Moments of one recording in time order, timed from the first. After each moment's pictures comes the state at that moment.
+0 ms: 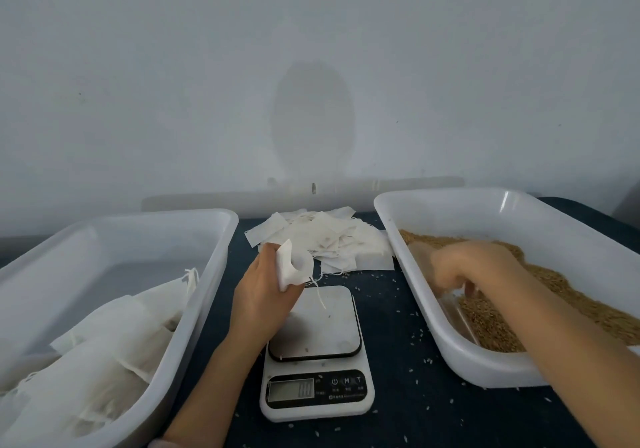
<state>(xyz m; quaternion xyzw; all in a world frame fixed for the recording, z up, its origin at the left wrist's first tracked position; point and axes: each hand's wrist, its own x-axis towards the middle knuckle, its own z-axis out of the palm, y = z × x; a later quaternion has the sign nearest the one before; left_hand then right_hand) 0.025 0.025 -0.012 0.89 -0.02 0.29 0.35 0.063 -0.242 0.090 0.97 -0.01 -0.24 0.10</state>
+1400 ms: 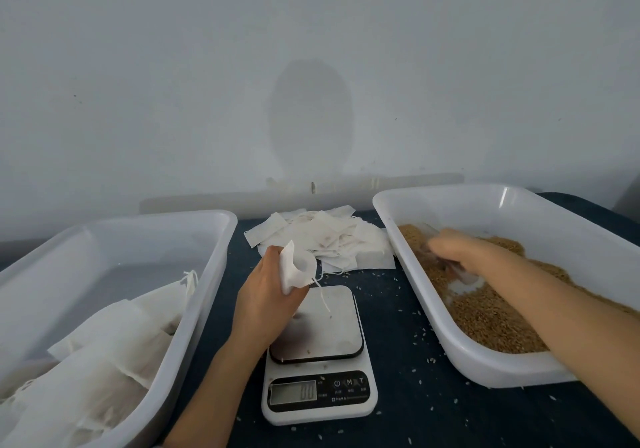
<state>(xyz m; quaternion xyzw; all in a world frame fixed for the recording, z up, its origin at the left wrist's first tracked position) 0.019 0.020 -0.005 0.90 -0.03 0.24 0.36 0.128 -0.269 0.040 0.93 -0.09 -0.11 -0.33</state>
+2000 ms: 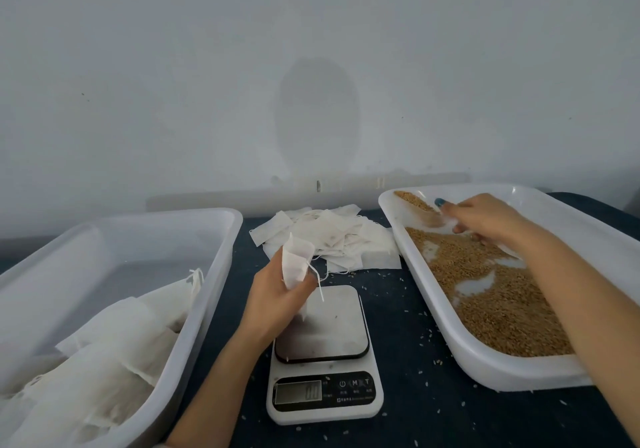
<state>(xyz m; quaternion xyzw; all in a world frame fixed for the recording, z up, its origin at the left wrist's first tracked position) 0.014 0.017 0.003 0.83 -0.05 0.19 0.53 0.136 -0.307 0.072 0.95 -0.03 0.01 -0.30</state>
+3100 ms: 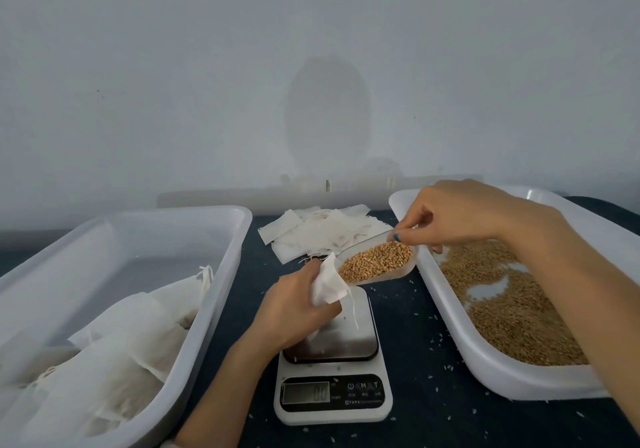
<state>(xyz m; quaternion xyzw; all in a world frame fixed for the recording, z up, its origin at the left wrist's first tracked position) 0.013 0.016 0.000 0.93 -0.06 0.08 0.35 0.084 -0.238 0.132 0.95 0.32 0.02 -0.05</state>
